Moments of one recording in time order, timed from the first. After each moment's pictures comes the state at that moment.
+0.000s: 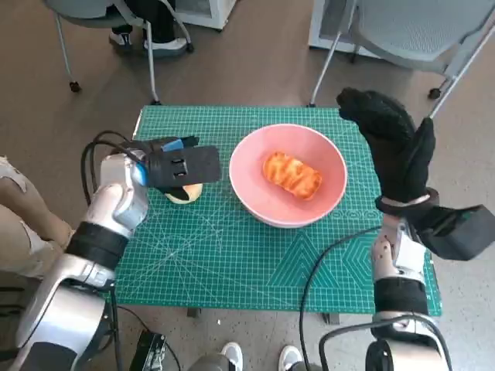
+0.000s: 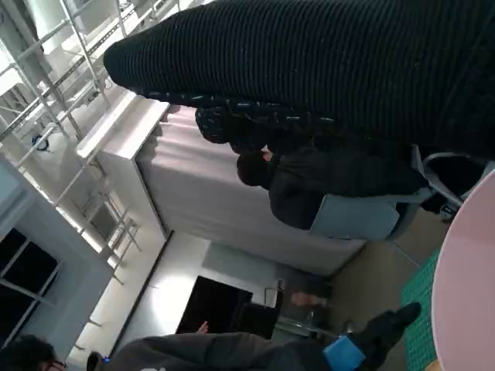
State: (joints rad) left arm -0.98 0.46 -0.46 0.83 0.66 0.29 -0.52; right arm -0.74 -0.13 -0.25 0.76 0.39 -0.72 0.66
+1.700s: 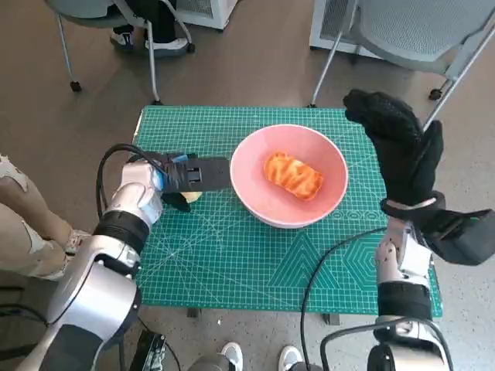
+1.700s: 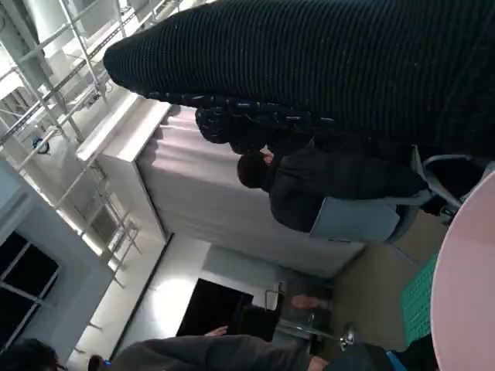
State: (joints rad) left arm -1.11 0.32 -0.53 1.31 0.66 0.17 -0.35; right arm -0.71 -0.13 -0.26 0.70 0.39 -0.69 0.66
